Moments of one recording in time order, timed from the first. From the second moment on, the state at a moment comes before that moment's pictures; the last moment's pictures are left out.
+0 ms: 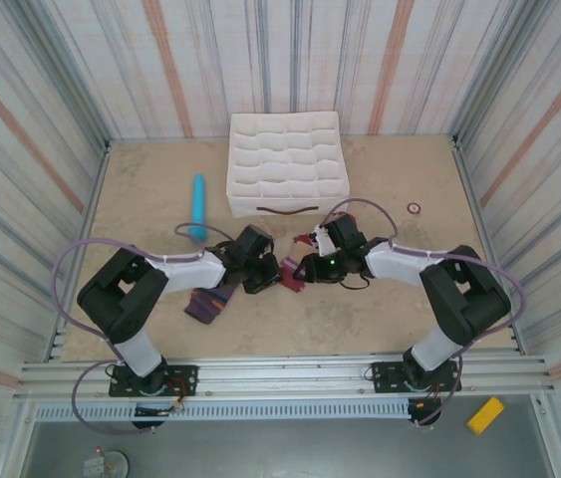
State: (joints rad) left arm -0.74 1.69 0.83 -0.13 0.25 -1.09; right arm 0.61 1.55 0.76 -0.22 -0.43 0.46
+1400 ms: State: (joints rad) left arm -0.70 1.74 0.95 -0.42 0.51 -0.92; right arm 1.26 1.44 0.61 -0.12 0.47 0.02
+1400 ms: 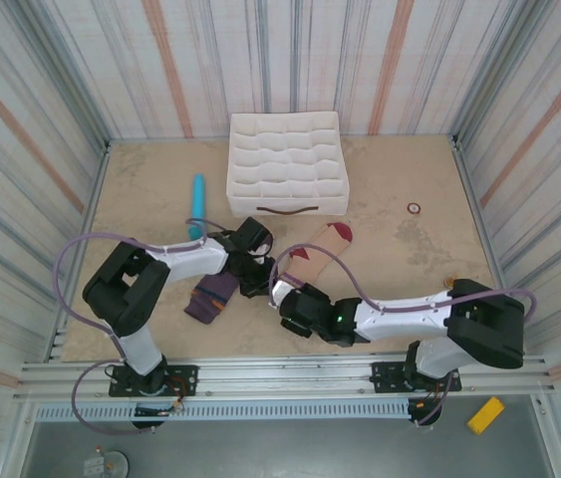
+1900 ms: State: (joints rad) left arm -0.69 1.75 0.95 -0.42 0.55 -0.92; right arm 1.28 1.62 0.63 0.06 0.64 -0.06
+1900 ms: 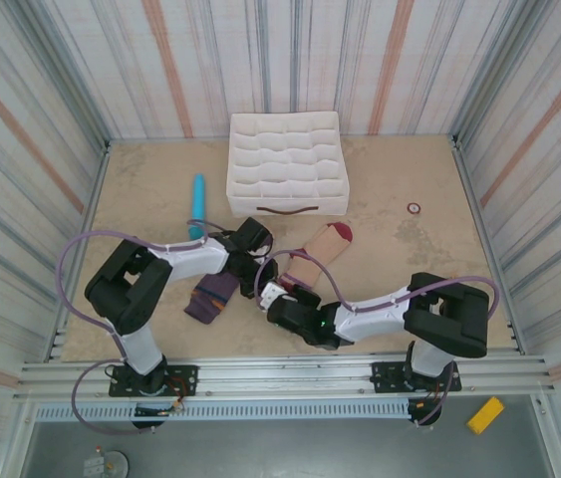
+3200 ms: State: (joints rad) left arm -0.61 1.57 0.76 -0.32 0.55 -0.92; right arm 1.00 1.63 0.64 0.18 0.12 0.01
